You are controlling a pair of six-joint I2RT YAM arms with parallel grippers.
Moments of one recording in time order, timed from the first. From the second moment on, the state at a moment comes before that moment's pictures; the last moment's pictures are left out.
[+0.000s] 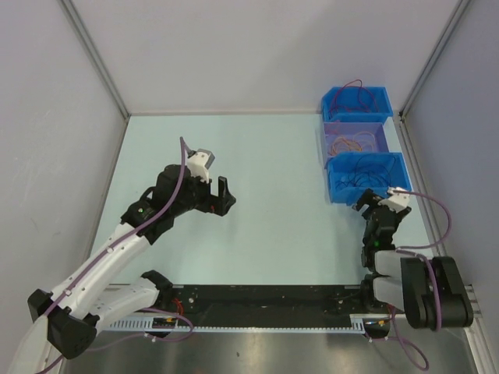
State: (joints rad) left arm -0.57 0.93 0.89 -0.48 0.07 -0.26; right arm 0.02 1.13 0.05 0.93 0.46 0.25
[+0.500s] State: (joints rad) left arm -0.57 0.93 0.89 -0.48 0.07 -0.25; right arm 0.09 1.48 0.14 1.05 0.25 0.07
